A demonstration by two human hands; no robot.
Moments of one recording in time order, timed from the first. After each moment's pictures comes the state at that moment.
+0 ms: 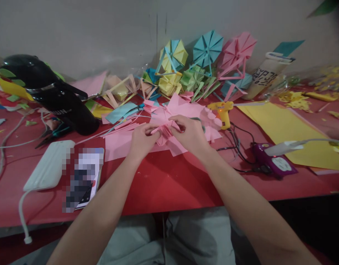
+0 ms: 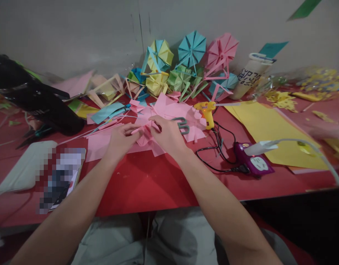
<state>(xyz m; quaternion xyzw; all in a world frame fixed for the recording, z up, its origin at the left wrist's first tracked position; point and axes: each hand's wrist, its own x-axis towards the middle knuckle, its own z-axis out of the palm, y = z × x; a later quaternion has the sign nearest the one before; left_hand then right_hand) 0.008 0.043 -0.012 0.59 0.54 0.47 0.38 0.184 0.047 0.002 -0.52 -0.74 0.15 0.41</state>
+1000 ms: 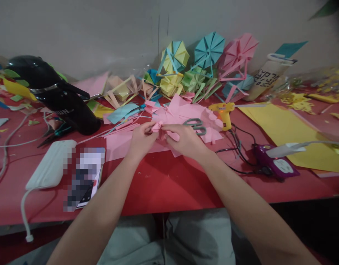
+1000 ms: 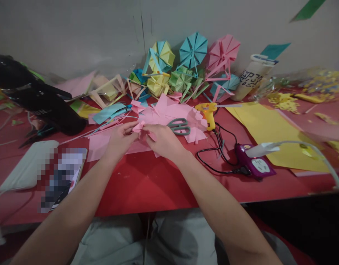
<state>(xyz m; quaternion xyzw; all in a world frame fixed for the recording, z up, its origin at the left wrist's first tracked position) 0.002 0.048 -0.017 0.56 0.53 0.48 0.41 0.178 0.042 0.002 -0.42 -0.82 0.18 0.33</state>
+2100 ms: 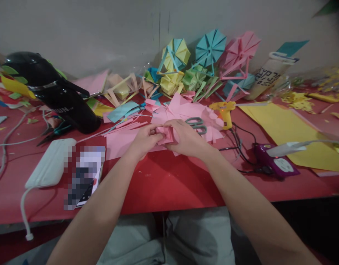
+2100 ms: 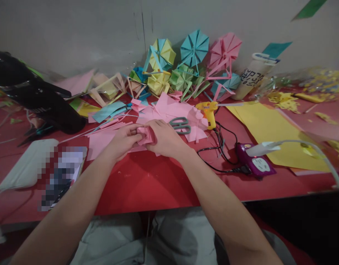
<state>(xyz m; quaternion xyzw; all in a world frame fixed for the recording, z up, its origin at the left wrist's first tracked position) 0.010 0.040 -0.003 0.53 0.48 0.43 0.55 0.184 0.043 0.000 -0.44 -0.84 0.18 0.27</state>
